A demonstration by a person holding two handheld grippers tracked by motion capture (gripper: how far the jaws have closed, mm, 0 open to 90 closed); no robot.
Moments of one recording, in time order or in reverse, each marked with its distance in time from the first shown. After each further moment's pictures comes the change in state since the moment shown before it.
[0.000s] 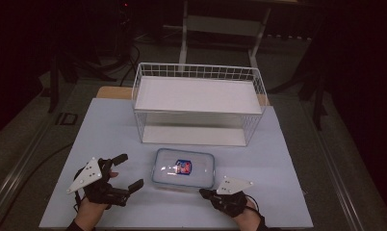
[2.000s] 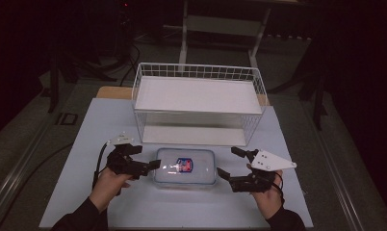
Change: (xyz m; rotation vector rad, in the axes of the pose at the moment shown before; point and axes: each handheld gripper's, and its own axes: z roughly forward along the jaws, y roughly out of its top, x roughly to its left) left arm 0.029 0.032 0.074 0.461 0.081 -0.270; right arm -0.048 0.047 -0.069 -0.300 -0.115 -0.018
